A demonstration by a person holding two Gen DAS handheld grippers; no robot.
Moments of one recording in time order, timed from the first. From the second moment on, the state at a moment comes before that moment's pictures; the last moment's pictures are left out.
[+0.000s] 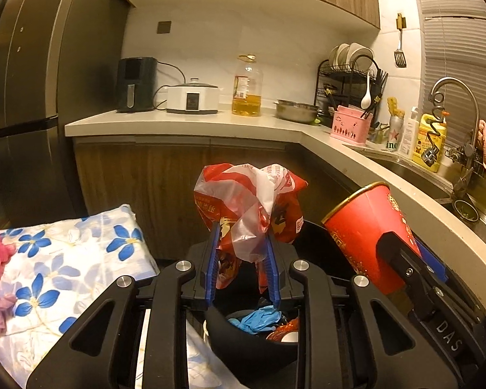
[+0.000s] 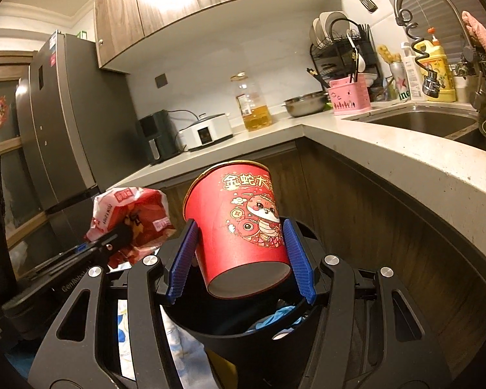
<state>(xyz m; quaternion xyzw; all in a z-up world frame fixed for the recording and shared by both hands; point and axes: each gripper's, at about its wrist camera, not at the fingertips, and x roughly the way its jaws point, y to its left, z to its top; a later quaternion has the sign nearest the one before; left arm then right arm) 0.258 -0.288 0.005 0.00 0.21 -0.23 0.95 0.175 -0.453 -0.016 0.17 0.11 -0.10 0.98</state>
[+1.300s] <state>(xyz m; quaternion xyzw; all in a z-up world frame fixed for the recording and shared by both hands) 0.286 -0.311 -0.017 0.01 0.24 -0.24 0.94 0.209 -0.463 -0.020 0.18 0.13 -0.10 0.97</state>
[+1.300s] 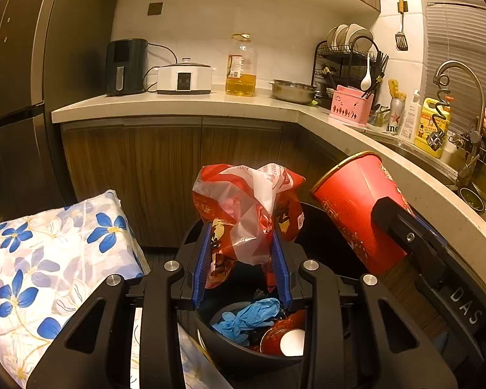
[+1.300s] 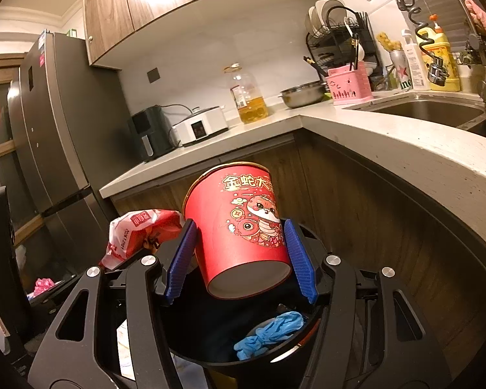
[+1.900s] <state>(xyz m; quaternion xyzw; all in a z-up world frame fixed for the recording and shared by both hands) 0.291 -0.292 -0.023 -0.01 0.26 -0.23 0.94 0.208 -0.469 -0.020 0.19 0.13 -0.11 0.97</state>
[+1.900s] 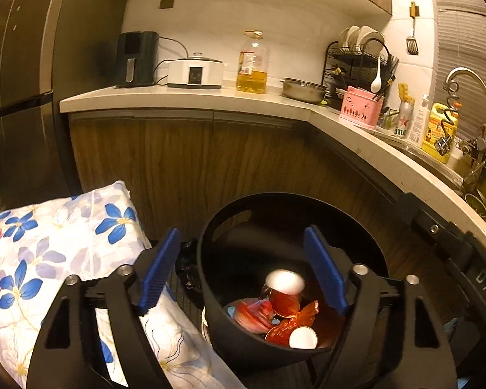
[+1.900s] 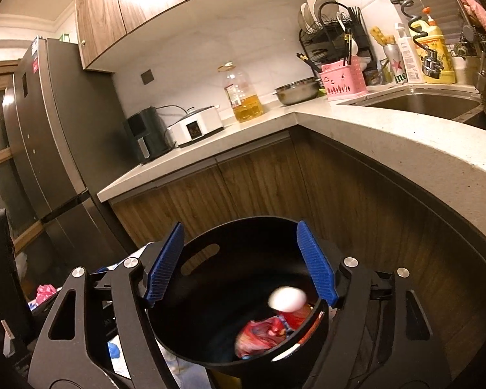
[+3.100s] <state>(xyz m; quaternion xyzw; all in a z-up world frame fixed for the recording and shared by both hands) 0.183 -0.046 -0.037 -0.05 0.23 0.06 0.97 0.161 -0.297 -0.032 0.13 0.14 0.00 0.98</state>
